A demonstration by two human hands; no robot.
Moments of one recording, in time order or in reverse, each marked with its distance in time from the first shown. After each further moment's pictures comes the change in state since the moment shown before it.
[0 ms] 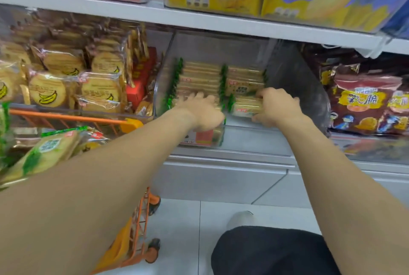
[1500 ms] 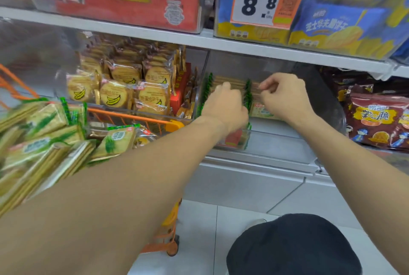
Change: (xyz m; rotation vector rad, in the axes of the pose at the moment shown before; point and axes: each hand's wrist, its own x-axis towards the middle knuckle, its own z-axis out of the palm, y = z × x) left_hand -0.052 -0.001 -0.026 -0.080 0.477 0.095; right_hand -0.045 -0.064 -0.046 0.584 0.410 -0.174
